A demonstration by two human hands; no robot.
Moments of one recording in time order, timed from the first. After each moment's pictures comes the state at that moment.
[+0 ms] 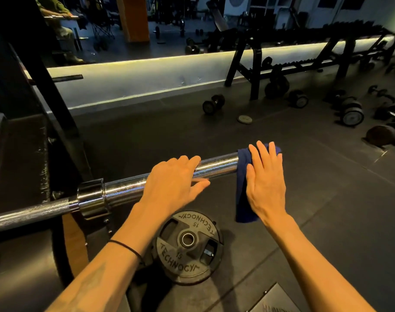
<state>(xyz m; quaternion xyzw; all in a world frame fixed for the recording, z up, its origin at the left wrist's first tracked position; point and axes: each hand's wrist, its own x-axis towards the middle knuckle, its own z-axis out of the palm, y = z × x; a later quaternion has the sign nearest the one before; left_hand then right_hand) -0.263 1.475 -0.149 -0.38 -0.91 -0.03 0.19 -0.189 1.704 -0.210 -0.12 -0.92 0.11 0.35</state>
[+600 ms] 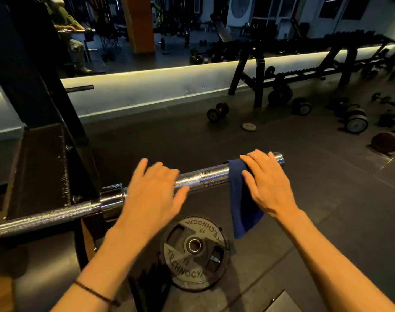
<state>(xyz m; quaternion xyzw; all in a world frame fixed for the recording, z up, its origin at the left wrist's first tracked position) -0.243 1.411 -0.134 -0.30 -0.93 -0.02 0.20 -0.192 1.704 -0.179 0.00 -0.96 0.05 0.29</state>
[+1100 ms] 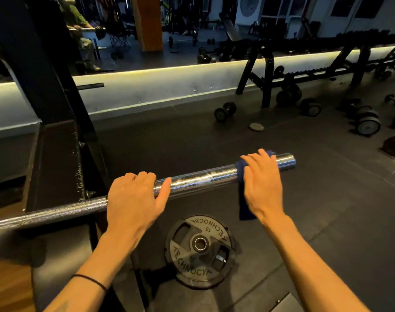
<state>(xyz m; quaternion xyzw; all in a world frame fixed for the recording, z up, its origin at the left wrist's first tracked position) -0.252 1.368 -0.153 -0.20 -0.93 -0.04 0.29 -0.206 1.654 -0.186 -0.07 -0.93 0.16 0.33</state>
